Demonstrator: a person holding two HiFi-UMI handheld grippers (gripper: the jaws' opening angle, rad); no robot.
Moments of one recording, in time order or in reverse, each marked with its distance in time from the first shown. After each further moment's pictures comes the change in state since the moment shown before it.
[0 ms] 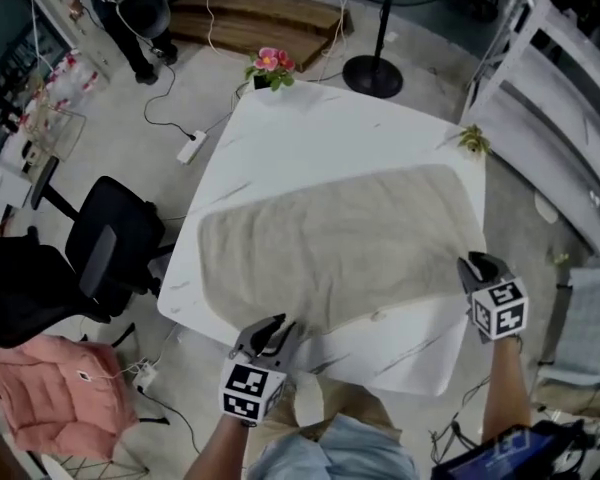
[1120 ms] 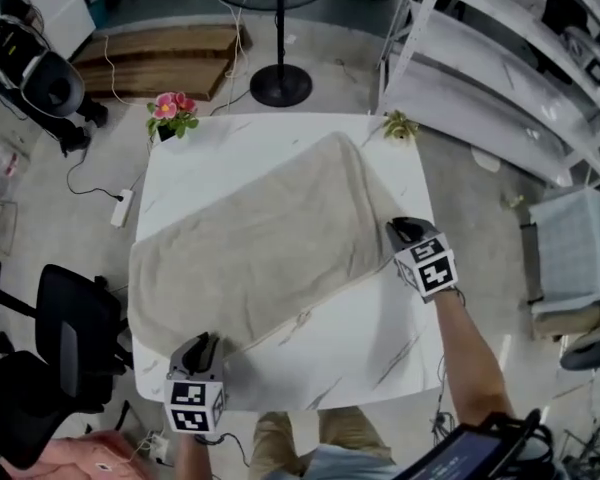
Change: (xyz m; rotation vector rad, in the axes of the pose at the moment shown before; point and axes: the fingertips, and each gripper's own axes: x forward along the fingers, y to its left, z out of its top) left arm 0.028 0.124 0.004 0.144 0.168 0.051; right arm 0.086 -0.007 0.032 0.064 -0.003 -0.154
